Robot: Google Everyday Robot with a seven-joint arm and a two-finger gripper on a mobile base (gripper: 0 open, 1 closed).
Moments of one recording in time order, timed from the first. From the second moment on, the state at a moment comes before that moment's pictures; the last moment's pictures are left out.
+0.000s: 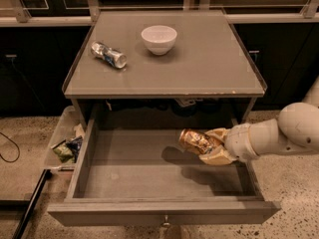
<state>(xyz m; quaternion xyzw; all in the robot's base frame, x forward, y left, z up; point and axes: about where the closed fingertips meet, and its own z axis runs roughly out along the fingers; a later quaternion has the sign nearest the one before) 0.496 -0.167 0.695 -0.56 0.73 0.19 0.35</state>
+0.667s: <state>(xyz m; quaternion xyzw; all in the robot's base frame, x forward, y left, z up) 0.524 -0.141 0.648 -0.57 0.72 0.18 0.36</state>
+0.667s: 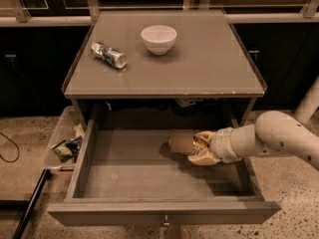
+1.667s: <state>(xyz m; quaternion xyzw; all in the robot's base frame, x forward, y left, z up) 0.542 -0.095 0.623 -0.58 0.70 0.19 0.37</state>
